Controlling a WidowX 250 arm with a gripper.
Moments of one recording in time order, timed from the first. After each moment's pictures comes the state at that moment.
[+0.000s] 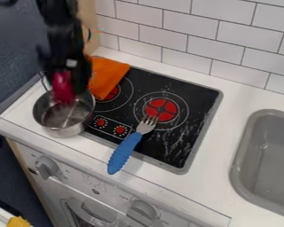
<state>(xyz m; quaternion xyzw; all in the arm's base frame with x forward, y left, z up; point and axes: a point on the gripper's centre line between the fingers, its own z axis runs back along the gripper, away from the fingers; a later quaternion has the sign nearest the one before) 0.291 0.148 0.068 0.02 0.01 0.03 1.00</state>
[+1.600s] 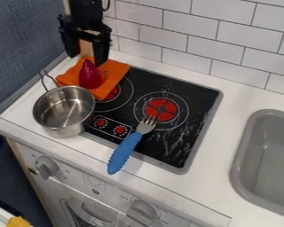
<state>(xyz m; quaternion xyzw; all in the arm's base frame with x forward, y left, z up) 0.344 0.149 0.076 0.03 -0.01 0.00 1.00</state>
